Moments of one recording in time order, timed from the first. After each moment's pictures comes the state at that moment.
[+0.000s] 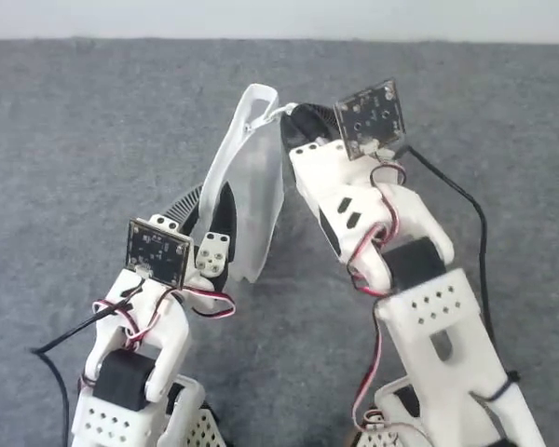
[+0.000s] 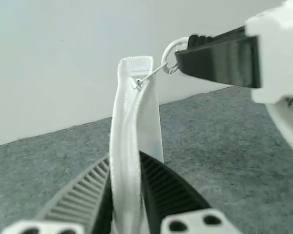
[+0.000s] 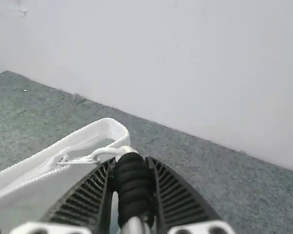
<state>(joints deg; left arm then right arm) 11.0 -87.9 71.9 43.0 0.7 -25.1 -39.1 31.9 28.9 1.5</state>
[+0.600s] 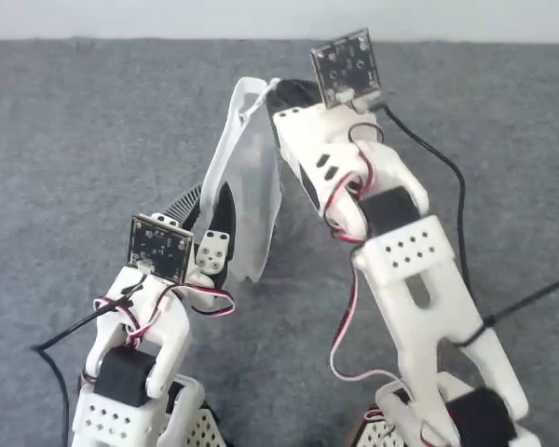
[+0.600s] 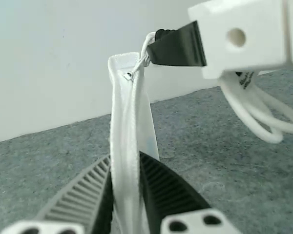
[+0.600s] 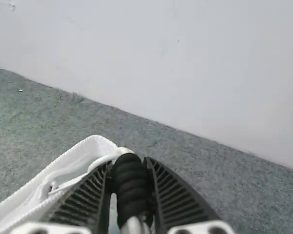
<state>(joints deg) 10.6 -87.3 71.7 43.4 0.6 -22.9 -20.8 16.8 28.9 -0.3</state>
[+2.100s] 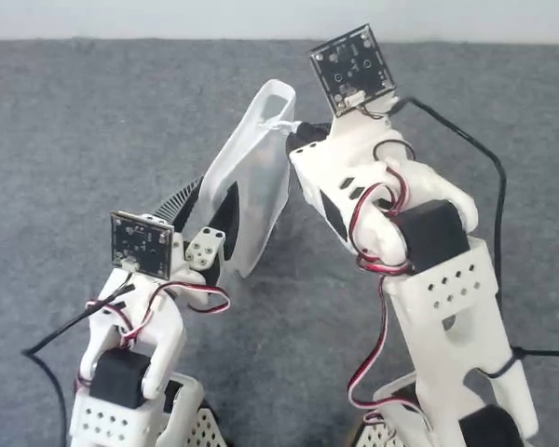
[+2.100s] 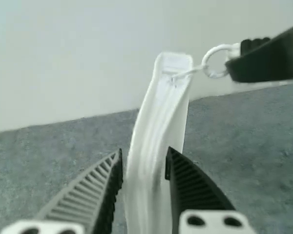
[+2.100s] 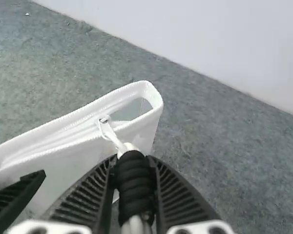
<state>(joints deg) 8.8 -87.3 70.3 42.9 4.3 -27.7 -28.6 0.2 69.0 3.6</state>
